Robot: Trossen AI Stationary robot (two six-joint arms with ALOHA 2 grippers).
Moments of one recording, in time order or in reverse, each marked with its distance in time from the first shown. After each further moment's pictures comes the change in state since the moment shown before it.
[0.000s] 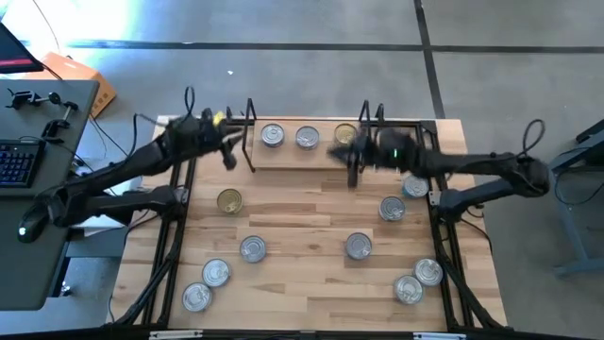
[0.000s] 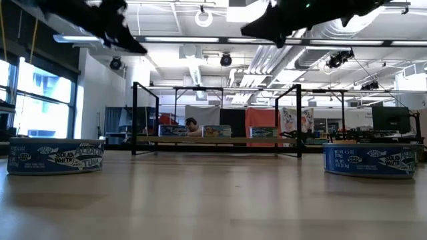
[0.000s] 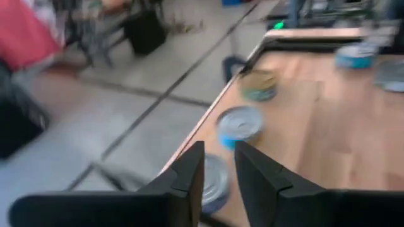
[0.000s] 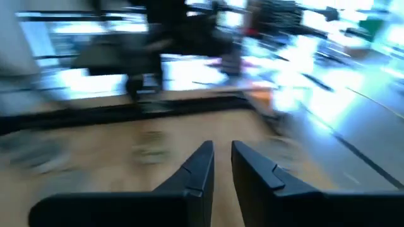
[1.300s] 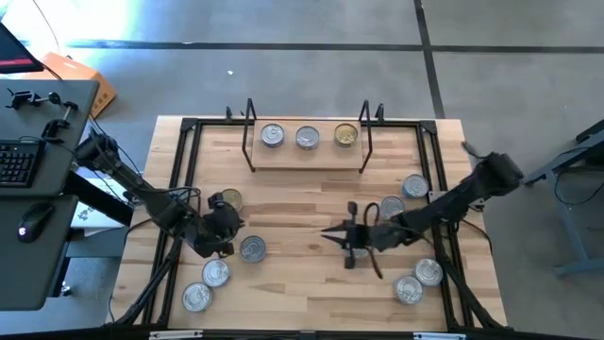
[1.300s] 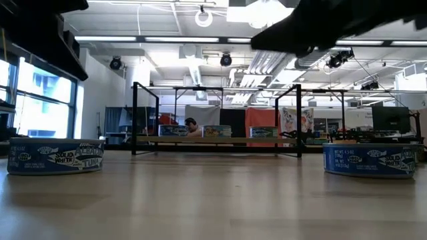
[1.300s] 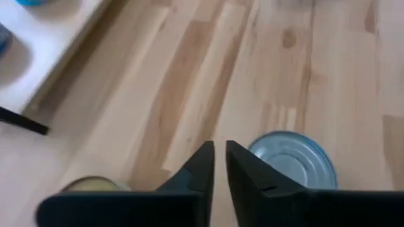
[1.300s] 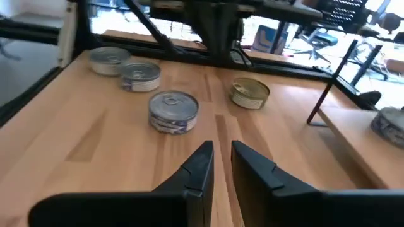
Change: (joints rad) left arm -1.159 0.338 0.023 -0.449 -0.542 -0.987; right arm 0.645 0.335 -0.143 0.335 0.540 0.033
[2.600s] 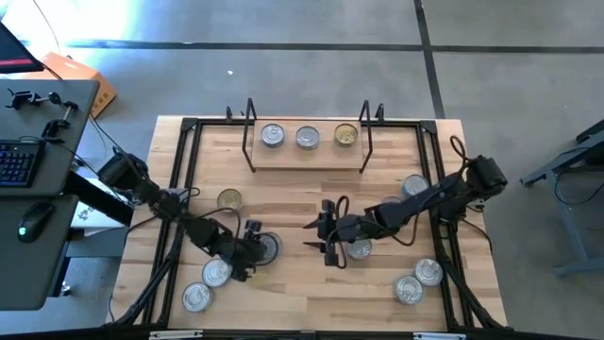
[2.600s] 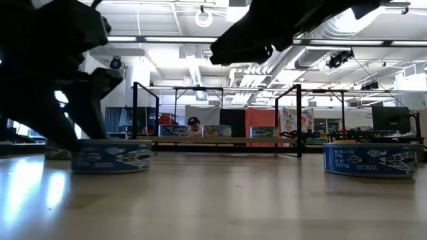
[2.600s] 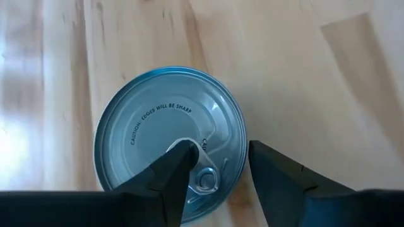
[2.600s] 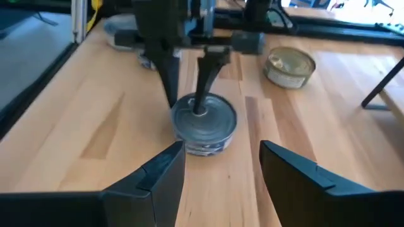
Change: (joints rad) left arm 0.086 0.460 0.001 0.491 0.304 0.579; right arm -0.126 0.135 0.296 -0.357 -0.266 0.072
